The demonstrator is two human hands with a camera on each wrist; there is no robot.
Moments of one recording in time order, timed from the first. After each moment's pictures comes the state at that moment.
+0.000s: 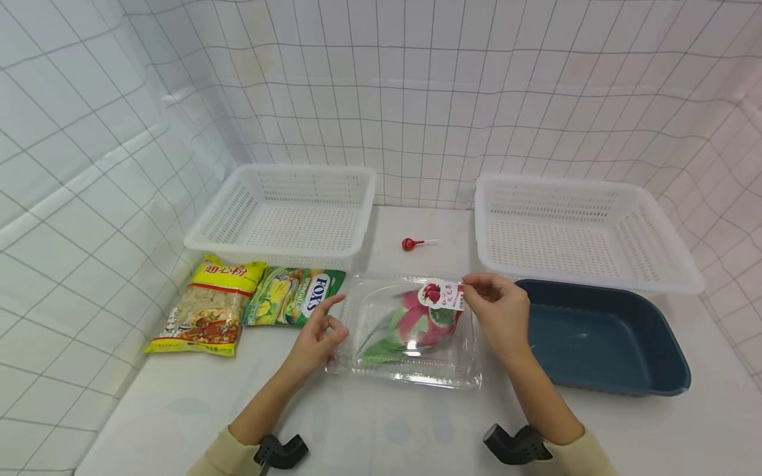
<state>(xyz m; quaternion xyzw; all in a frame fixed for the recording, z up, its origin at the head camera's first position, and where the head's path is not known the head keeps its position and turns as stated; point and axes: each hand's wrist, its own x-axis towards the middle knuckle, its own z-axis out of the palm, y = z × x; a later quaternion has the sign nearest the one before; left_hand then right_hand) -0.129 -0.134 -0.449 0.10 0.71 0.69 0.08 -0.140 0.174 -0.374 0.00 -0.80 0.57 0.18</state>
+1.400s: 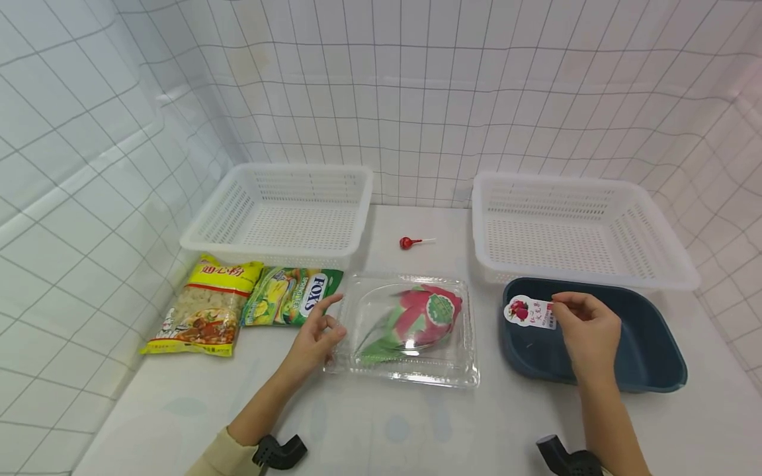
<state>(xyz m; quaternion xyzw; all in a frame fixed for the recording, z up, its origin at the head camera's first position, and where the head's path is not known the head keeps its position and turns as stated) -0.129 -0.133 -0.449 0.08 0.72 0.68 0.08 -0.123 0.276 -0.392 -0.21 -0.75 0.60 0.18</state>
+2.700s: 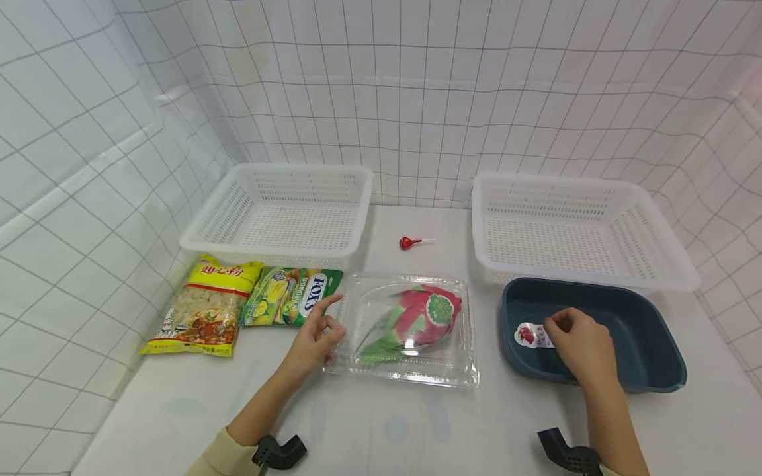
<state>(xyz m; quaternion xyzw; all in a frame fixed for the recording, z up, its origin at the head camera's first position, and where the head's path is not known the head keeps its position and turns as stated) -0.128 -0.133 -0.447 0.08 0.72 0.69 0.08 -0.122 0.302 -0.417 -0.07 -0.96 0.27 0.01</state>
